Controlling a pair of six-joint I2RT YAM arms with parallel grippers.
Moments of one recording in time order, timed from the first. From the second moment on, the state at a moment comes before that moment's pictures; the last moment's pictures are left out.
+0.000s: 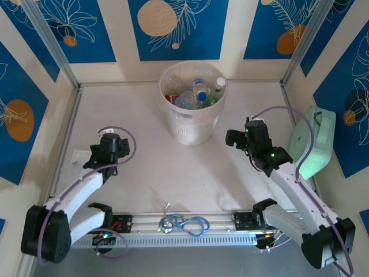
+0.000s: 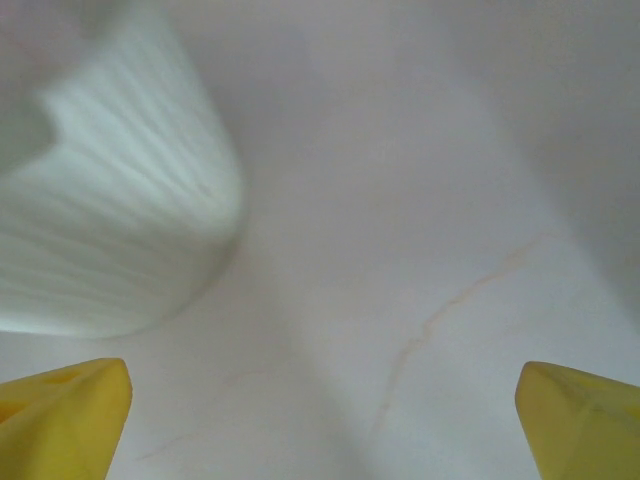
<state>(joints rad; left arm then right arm) -0.24 1.05 0.49 -0.14 -0.47 -0.25 0.35 0.93 0.76 -0.57 0.26 0.41</state>
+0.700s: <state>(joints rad) -0.04 1.48 0.37 0.67 -0.22 -0.01 0.01 1.27 0.35 0.43 0.07 0.19</state>
